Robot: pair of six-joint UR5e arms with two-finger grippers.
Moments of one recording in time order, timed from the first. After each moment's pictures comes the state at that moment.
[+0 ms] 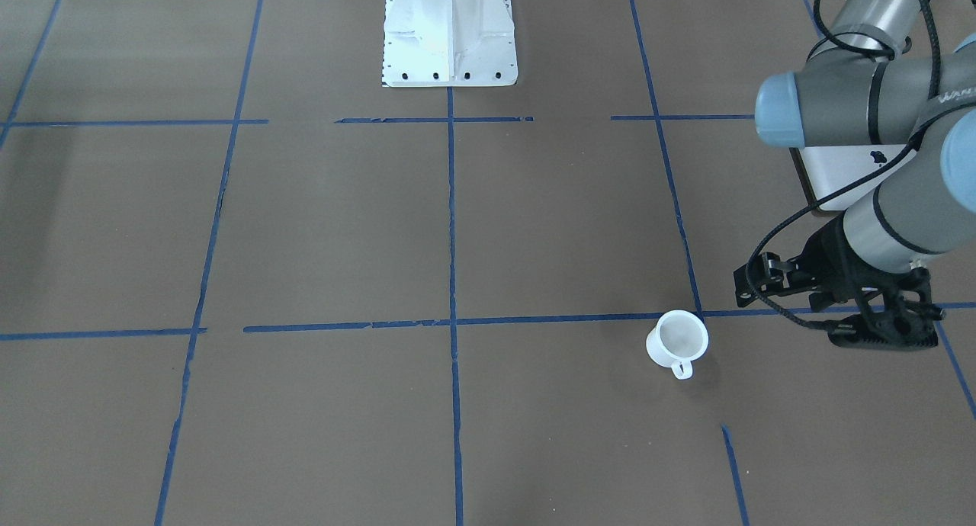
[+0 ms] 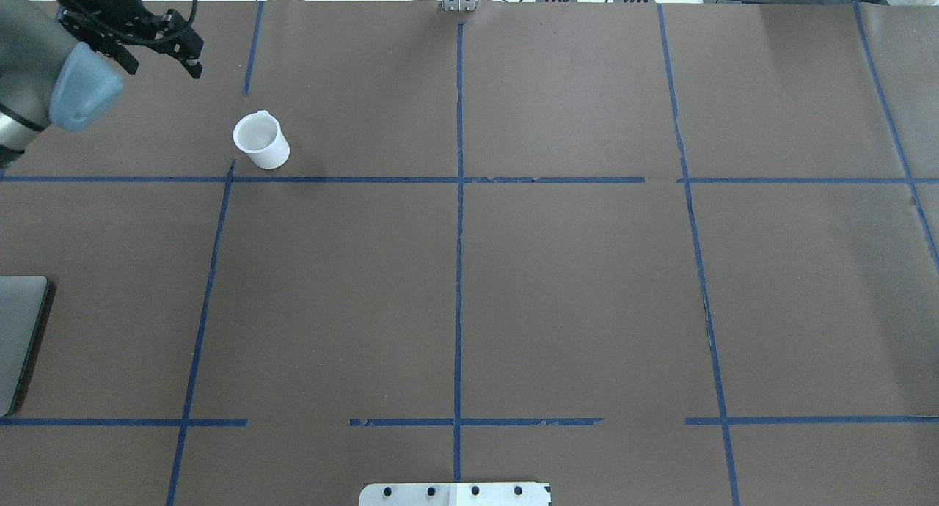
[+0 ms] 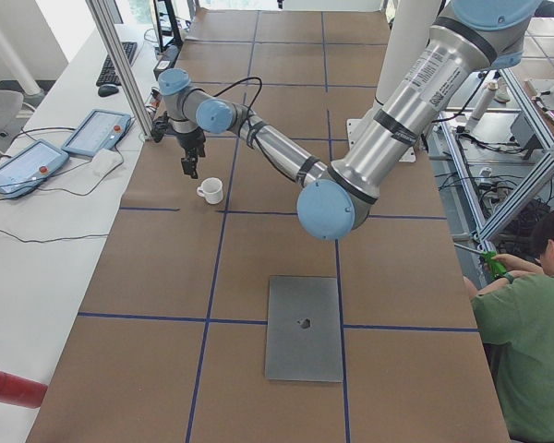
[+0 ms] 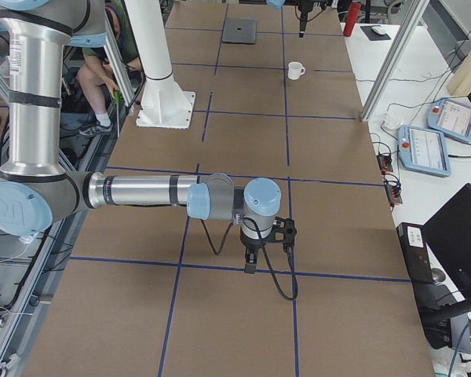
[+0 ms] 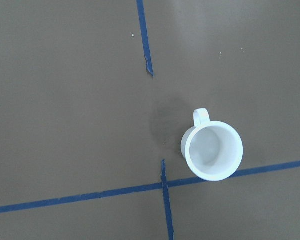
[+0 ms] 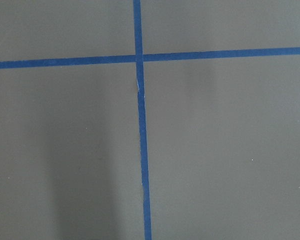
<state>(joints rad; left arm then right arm) -1.12 -2.25 -1.45 -1.48 -2.28 -0.55 1.54 -1.68 1.73 -1.64 2.31 0.07</state>
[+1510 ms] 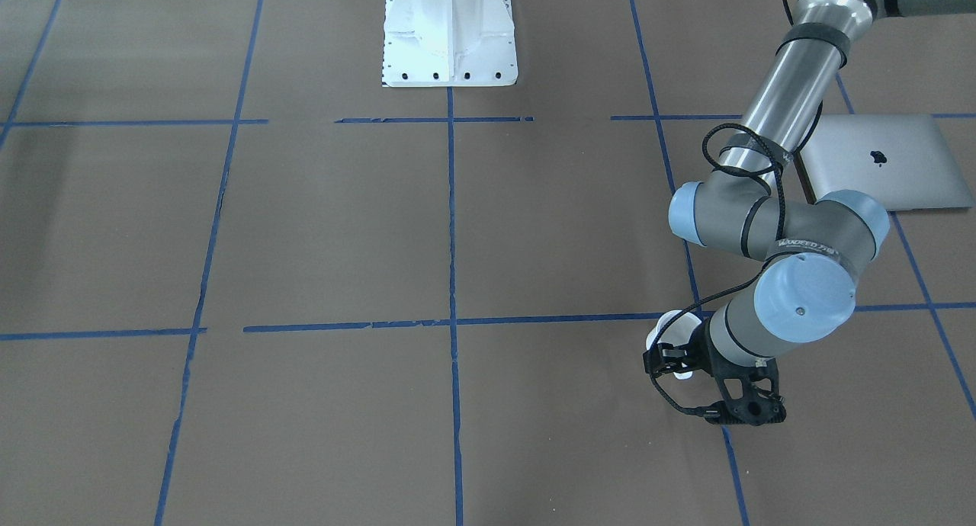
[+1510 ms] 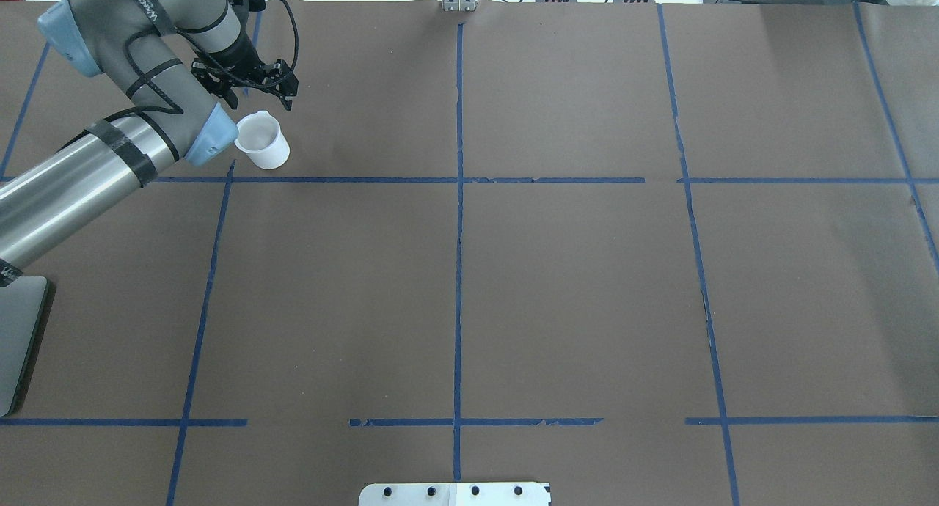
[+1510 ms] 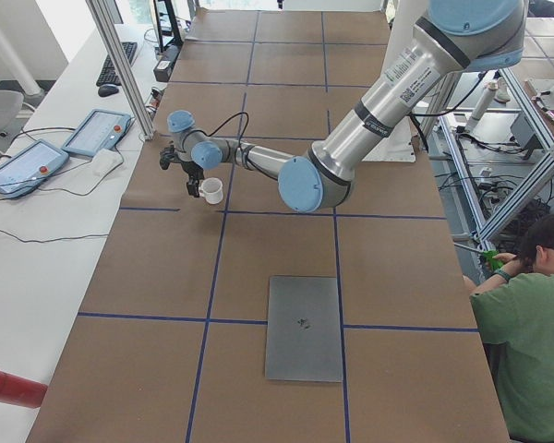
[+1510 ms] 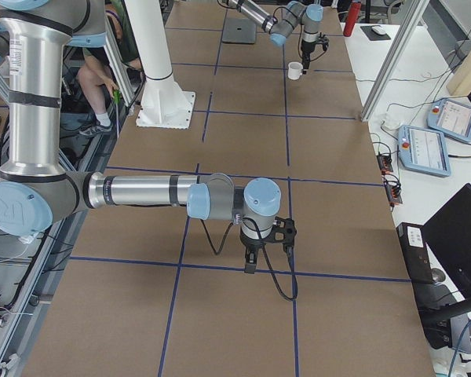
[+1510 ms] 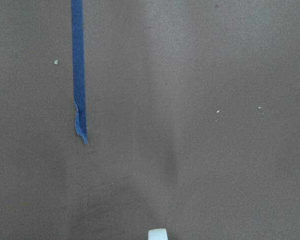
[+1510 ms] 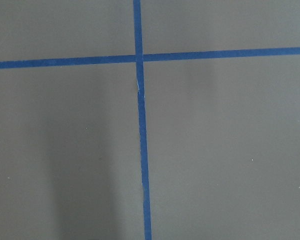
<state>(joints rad) -0.95 -2.36 -0.99 -1.94 -2.19 -0.79 1.54 -1.68 1.73 -1.64 2.31 0.07</state>
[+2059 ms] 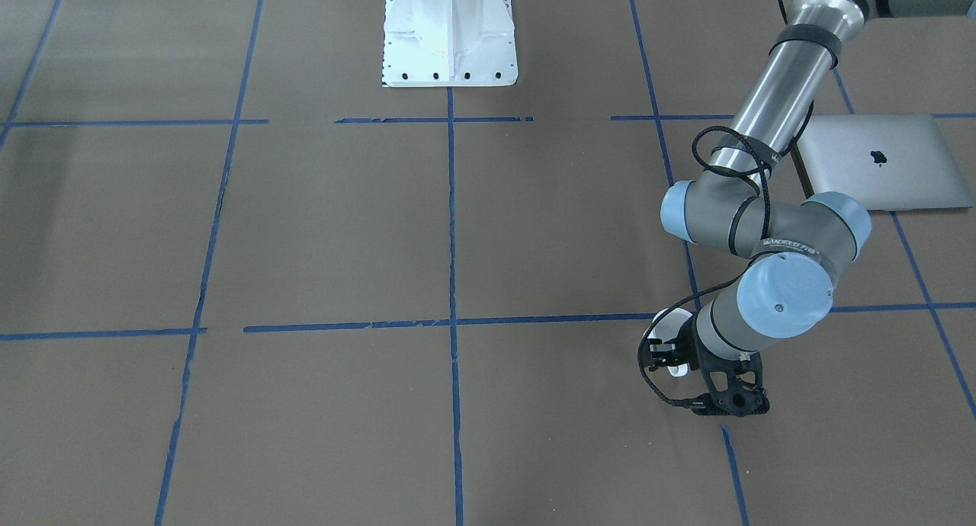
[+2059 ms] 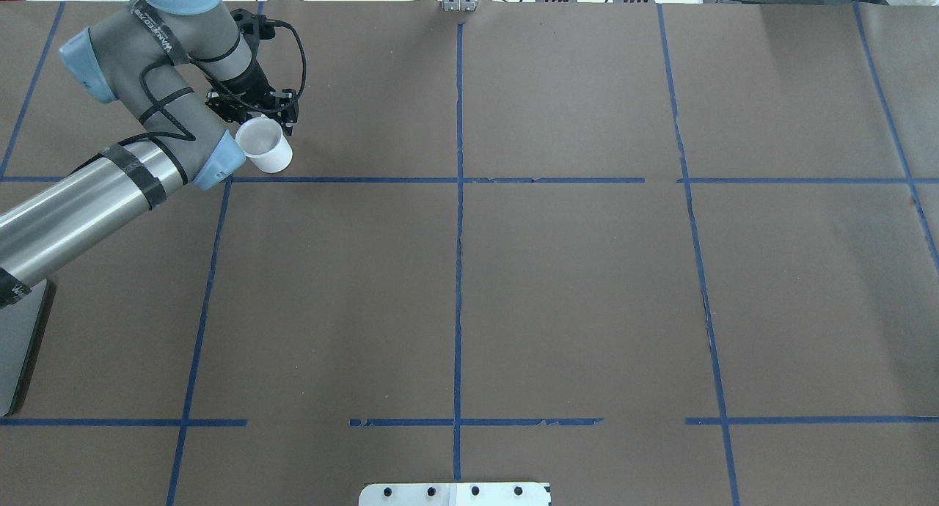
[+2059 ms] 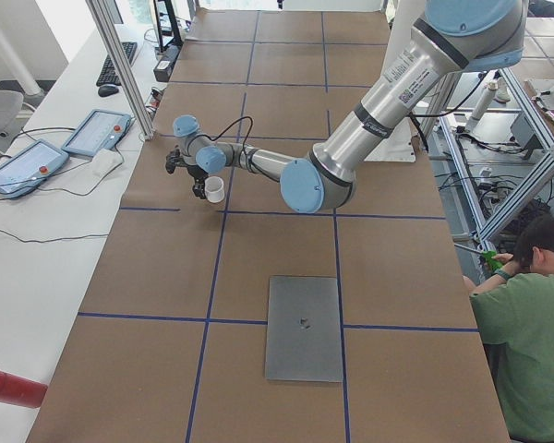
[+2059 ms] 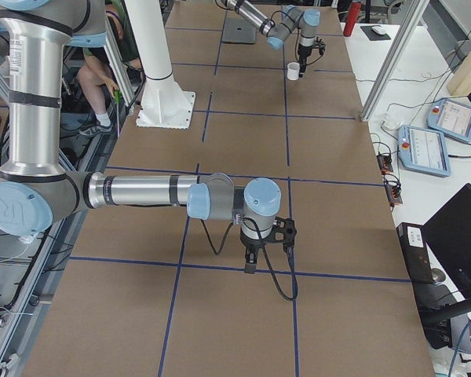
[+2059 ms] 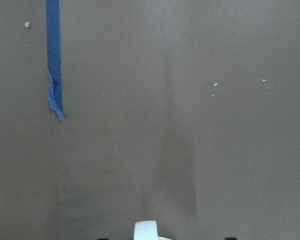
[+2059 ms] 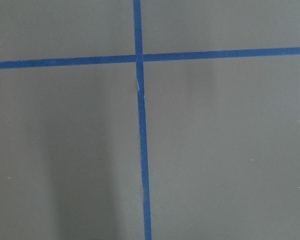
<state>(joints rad) -0.94 -2.34 -0.98 -1.97 -2.19 -0.80 1.54 -1.68 1.73 -1.64 2.31 0.07</state>
